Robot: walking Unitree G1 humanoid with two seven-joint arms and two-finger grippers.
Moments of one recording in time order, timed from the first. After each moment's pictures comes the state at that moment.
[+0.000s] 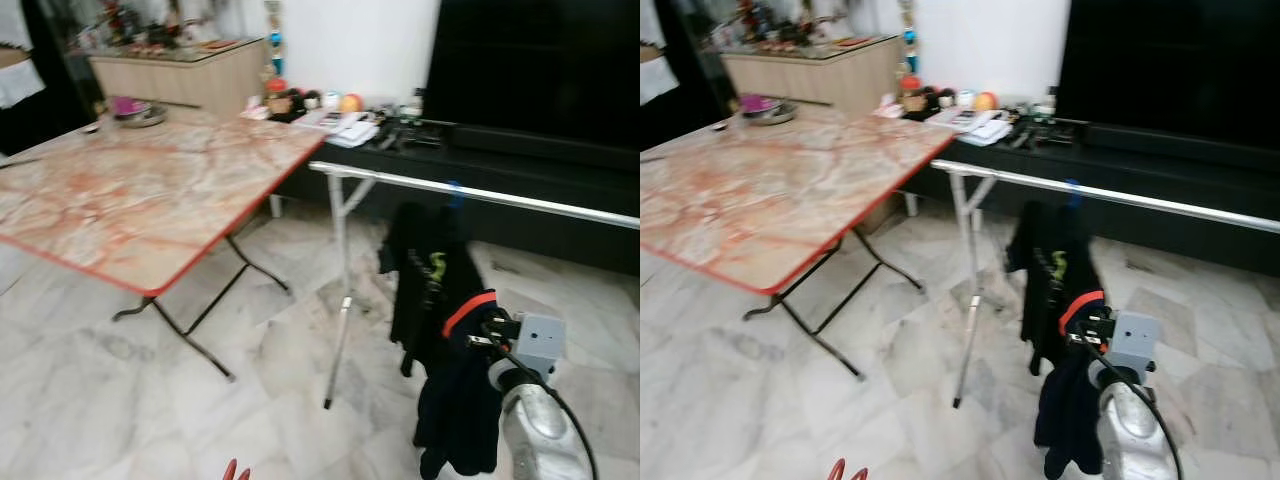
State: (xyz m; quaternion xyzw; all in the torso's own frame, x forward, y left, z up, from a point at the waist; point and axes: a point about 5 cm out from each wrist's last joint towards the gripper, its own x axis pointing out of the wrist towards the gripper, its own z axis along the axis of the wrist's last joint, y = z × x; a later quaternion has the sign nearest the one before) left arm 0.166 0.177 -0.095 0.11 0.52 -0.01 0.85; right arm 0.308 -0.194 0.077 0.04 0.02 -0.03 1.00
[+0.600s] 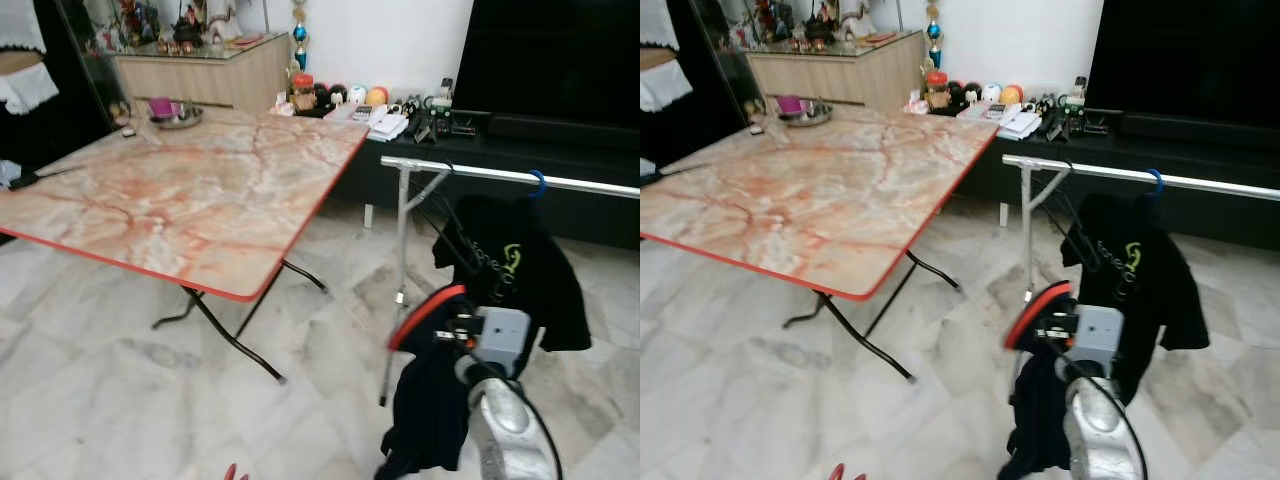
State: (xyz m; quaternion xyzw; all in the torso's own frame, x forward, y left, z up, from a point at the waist) left arm 0.161 0.193 -0.095 0.12 0.53 -0.01 0.84; right arm 0.309 -0.181 0.075 0.03 0.01 -0.03 1.00
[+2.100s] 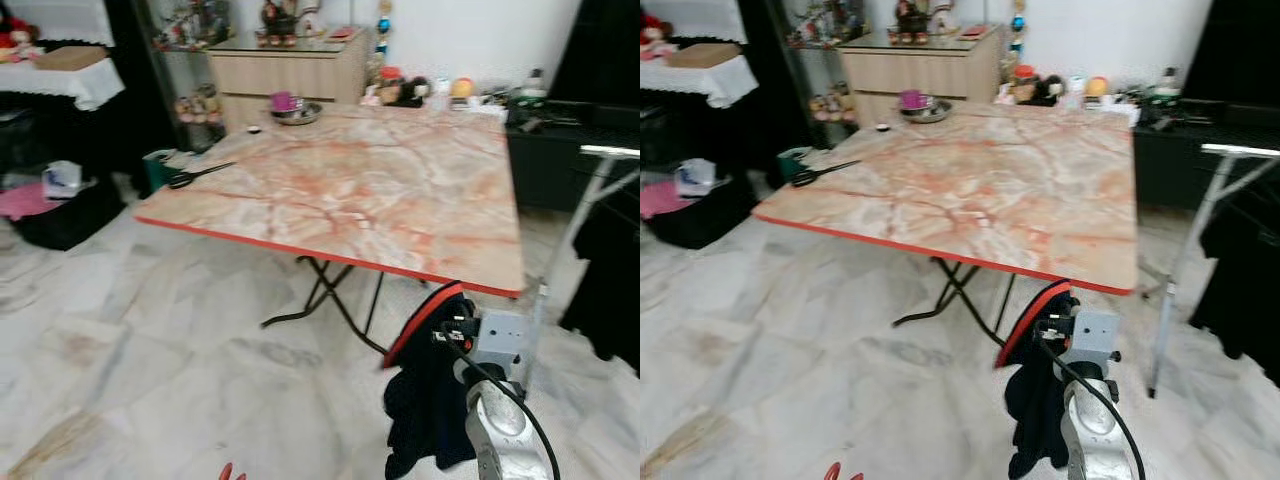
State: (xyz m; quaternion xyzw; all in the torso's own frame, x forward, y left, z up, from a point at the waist) left arm 0.162 0.190 -0.095 0.13 0.52 -0.04 0.84; right arm 0.308 -0.178 0.077 0.01 -0.01 -0.04 1.00
